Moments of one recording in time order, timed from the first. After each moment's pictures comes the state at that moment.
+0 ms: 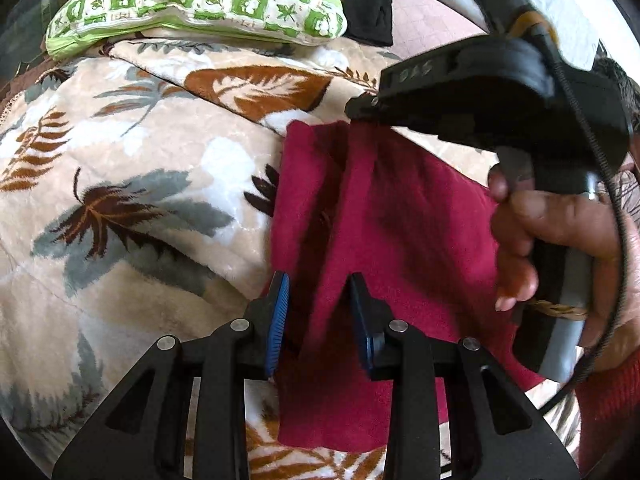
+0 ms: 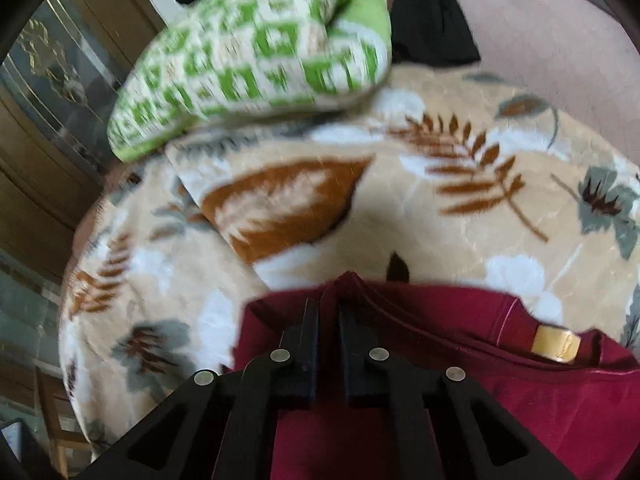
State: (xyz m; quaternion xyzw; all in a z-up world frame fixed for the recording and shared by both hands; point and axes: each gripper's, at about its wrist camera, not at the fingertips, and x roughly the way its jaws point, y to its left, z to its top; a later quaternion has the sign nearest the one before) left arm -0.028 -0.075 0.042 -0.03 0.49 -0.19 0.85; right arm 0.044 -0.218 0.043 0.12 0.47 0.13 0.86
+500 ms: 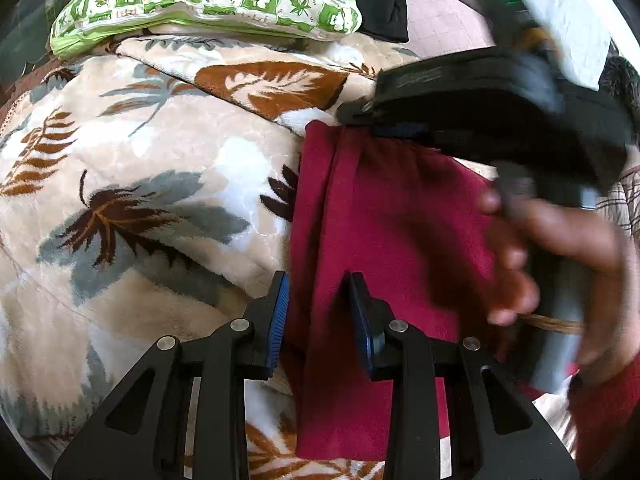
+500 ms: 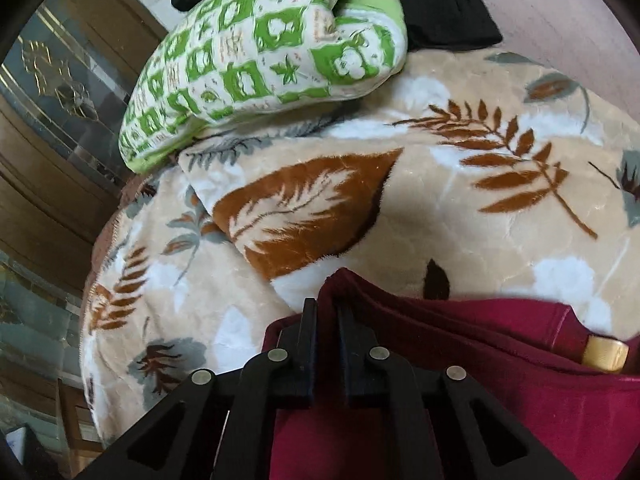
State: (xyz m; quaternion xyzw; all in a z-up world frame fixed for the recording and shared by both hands) left arm -0.022 -0.074 0.035 -0.02 0.50 -0.17 0.85; right arm 0.054 -0.213 0.021 0.16 0.48 0.16 0.85
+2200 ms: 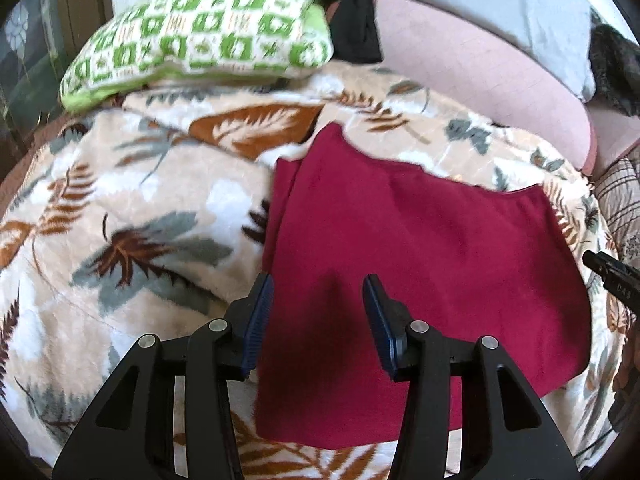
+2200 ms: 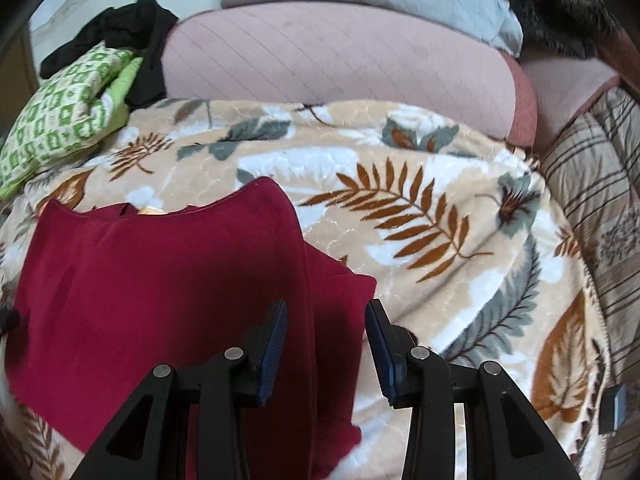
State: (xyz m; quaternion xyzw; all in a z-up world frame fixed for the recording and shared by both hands) left arm -0.051 -0.103 0.068 0.03 0.45 -0.15 0.88; right arm -0.159 -0.436 0.055 0.05 0.44 -0.16 0.88
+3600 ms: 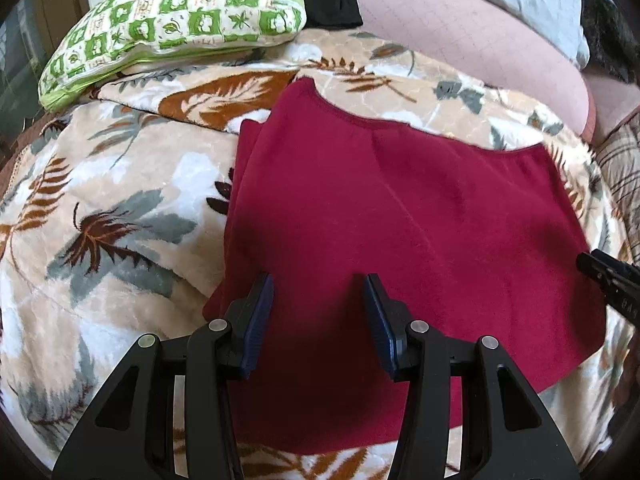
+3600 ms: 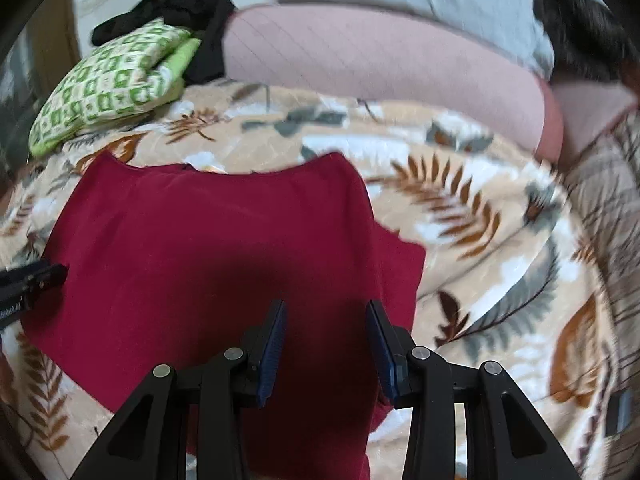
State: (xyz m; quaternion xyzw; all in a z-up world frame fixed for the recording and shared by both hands) left arm -0.048 -0.125 0.034 0.07 0.48 -0.15 0.86; right arm -0.171 -0.410 0.027 0.06 0.46 -0.11 0.88
